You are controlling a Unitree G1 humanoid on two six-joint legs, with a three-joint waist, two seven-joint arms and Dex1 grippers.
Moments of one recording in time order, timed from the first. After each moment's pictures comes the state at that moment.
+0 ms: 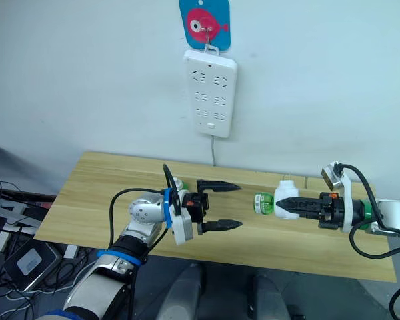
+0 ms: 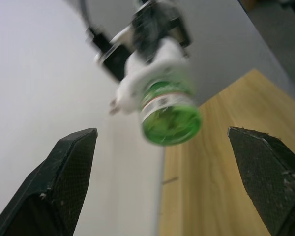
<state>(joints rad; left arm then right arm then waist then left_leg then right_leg) -0.61 0.24 -0.26 0.65 -0.04 -1.32 -1.12 -0.33 -0.99 -0.15 0.05 1.75 1.40 0.43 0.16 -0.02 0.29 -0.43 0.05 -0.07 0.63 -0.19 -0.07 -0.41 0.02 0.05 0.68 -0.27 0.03</state>
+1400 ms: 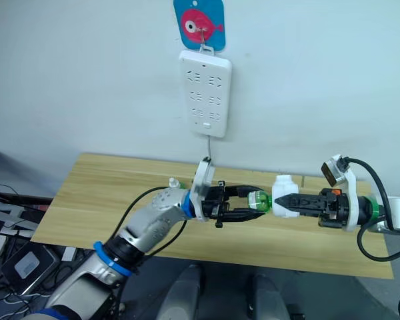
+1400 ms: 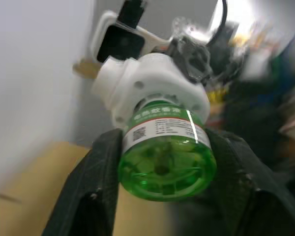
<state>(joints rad) -0.60 0.42 -0.49 0.04 -1.03 0.48 -0.97 -0.29 -1.07 -0.14 -0.04 1.88 1.38 0.47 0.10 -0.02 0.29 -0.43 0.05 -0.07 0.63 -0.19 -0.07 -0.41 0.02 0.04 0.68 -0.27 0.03</state>
